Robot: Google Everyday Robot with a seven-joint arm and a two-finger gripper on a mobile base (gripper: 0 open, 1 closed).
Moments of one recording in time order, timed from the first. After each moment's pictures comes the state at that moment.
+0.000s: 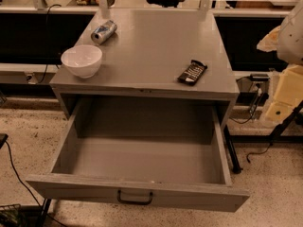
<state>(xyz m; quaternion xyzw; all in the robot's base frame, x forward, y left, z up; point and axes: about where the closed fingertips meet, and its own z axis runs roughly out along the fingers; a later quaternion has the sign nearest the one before) 0.438 -0.217 0.976 -0.60 0.78 -0.03 0.16</state>
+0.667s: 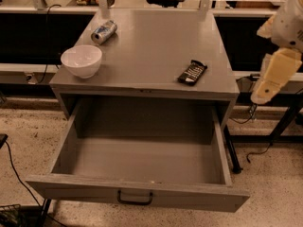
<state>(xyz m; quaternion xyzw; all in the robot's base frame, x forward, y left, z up) 0.488 -0.233 0.977 -0.58 0.79 -0.05 0.18</state>
